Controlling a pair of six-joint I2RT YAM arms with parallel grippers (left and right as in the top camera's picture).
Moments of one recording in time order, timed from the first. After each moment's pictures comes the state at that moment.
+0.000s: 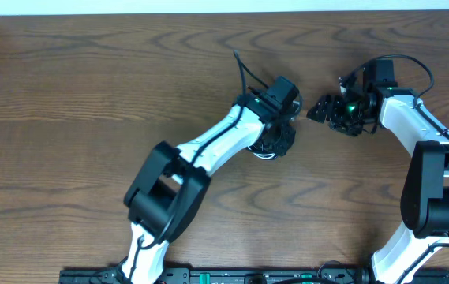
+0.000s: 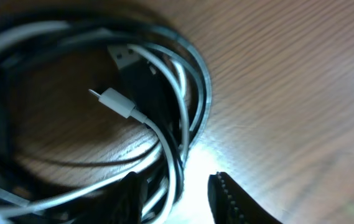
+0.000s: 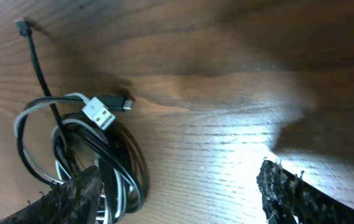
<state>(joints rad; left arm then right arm) -0.70 2.09 1.54 -0.74 0.24 -0.22 -0.02 1.91 1.21 -0.59 -0.50 0.30</state>
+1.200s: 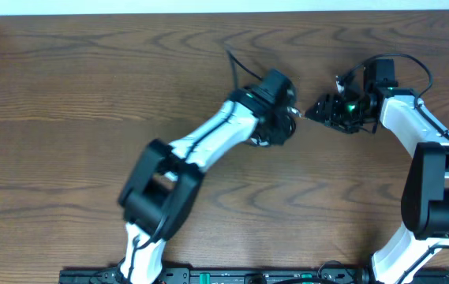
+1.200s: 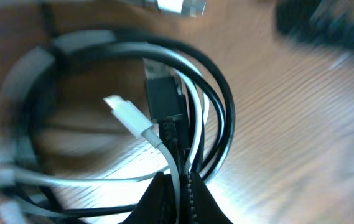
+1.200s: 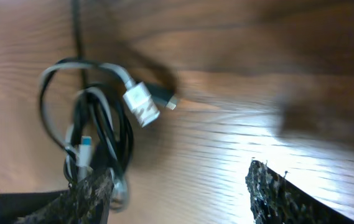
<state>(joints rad) -0.64 2.04 1.53 -0.67 0.29 -0.26 -0.02 1.90 1.21 -0.56 -0.61 0.27</state>
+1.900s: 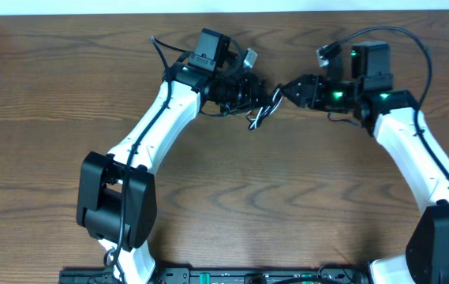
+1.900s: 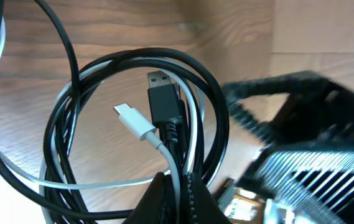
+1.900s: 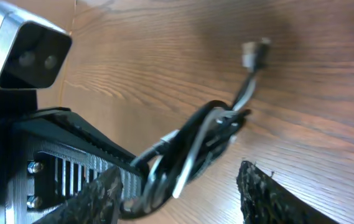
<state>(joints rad) -0.38 1.90 1.54 -0.64 0.81 -0.56 0.16 1.64 1.21 -0.40 -0.69 0.43</state>
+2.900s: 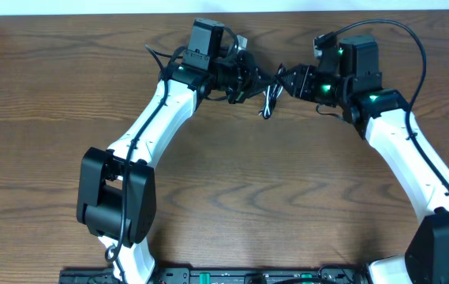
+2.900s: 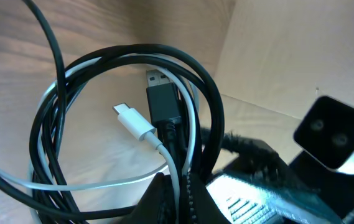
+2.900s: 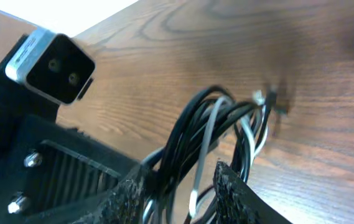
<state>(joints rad) -0.36 1.92 1.53 -0.36 0.90 -1.09 0.23 1.62 1.23 -0.31 -0.52 0.56</state>
